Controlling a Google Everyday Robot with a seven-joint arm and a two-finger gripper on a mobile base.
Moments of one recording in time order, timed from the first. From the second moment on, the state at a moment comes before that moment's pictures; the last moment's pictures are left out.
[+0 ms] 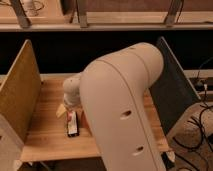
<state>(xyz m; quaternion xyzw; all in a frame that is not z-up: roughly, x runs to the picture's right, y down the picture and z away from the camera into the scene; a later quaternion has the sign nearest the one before) -0.215 0.127 0.833 -0.35 -0.02 0.43 0.83</state>
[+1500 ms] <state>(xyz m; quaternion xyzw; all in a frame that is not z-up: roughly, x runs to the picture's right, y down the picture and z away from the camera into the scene) -0.245 0.179 0.848 -0.46 0.03 0.42 0.78</state>
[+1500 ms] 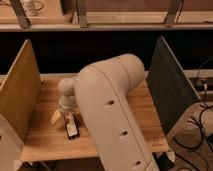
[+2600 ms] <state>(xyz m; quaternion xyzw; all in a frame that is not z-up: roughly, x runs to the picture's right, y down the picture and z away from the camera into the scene) -0.266 0.154 0.849 -0.47 0.00 0.34 0.81</state>
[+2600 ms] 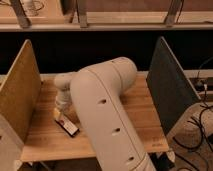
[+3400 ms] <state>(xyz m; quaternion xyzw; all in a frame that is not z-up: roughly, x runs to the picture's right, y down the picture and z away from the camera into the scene) -0.216 0.022 0.808 -0.33 -0.12 0.44 0.83</state>
